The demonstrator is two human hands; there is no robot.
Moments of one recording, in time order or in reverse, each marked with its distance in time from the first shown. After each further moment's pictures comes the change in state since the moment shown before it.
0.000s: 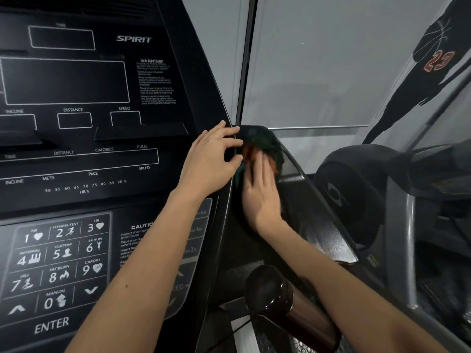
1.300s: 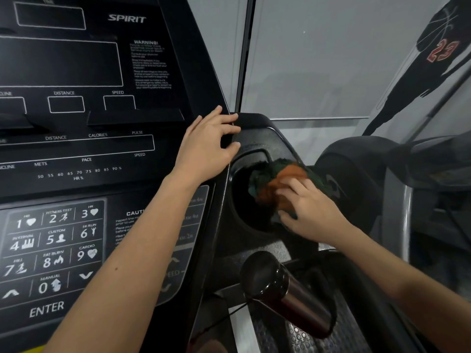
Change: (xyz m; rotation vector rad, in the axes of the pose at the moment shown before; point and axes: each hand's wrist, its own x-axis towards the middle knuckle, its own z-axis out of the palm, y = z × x) left_hand 0.000 -0.002 -0.001 0.021 -0.011 0.008; right_hand -0.046 0.088 -0.066 0.130 -0.444 -0.186
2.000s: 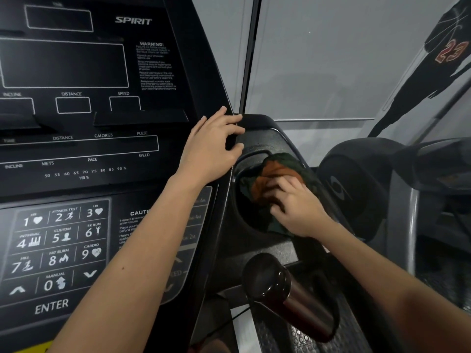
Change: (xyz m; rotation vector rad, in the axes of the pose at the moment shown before) left_hand 0.000 0.001 0.000 0.021 -0.006 0.001; right_hand 0.025 -0.008 0.014 0.145 -0.060 -0.013
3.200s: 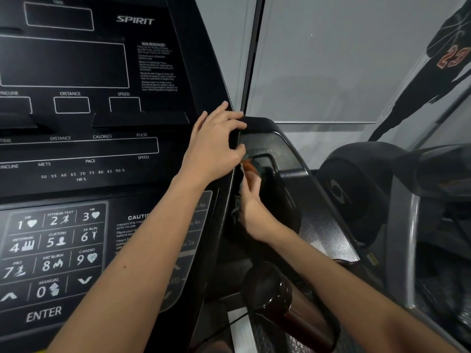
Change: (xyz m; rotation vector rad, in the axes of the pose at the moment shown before) left_hand 0.008 0.000 0.003 -0.006 0.083 0.013; right_hand 0.027 -0.077 0.010 0.593 0.075 -0.082
